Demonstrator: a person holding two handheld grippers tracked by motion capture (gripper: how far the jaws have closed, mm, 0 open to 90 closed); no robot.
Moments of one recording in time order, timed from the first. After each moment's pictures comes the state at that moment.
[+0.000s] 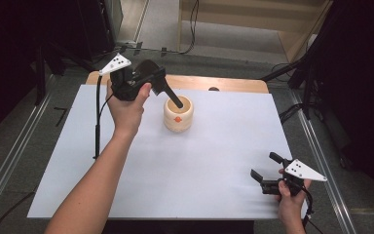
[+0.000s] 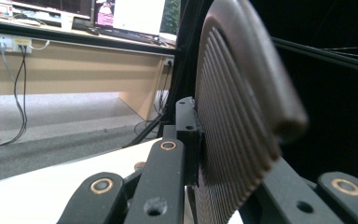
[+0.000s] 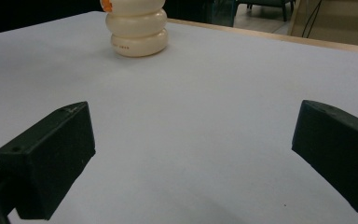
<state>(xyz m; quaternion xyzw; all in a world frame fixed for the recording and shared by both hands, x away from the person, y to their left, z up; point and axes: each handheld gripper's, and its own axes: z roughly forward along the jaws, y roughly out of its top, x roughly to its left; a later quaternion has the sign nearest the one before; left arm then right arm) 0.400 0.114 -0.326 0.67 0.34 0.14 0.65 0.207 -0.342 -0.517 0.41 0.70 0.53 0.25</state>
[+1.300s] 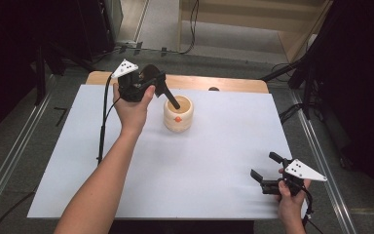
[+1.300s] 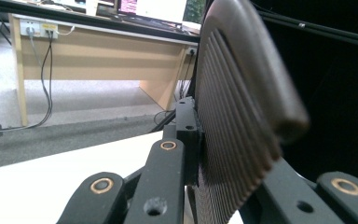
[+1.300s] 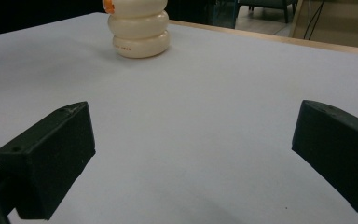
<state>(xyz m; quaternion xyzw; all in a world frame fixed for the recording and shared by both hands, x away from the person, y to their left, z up) 0.425 0.107 -0.364 0.67 0.37 0.16 0.62 0.208 -0.342 -0.517 0.41 0.70 0.53 0.25</state>
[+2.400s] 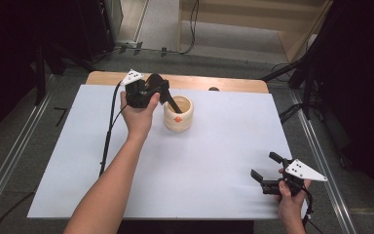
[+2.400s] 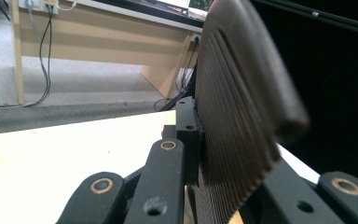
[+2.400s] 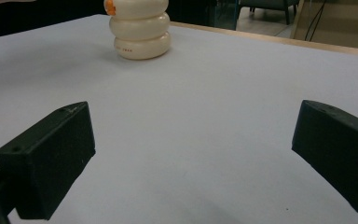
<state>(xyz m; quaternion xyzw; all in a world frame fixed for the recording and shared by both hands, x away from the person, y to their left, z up) 0.434 0.097 -0.400 0.68 0.39 0.14 0.61 0.208 -0.343 -0.517 0.41 0.70 0.54 0.24</state>
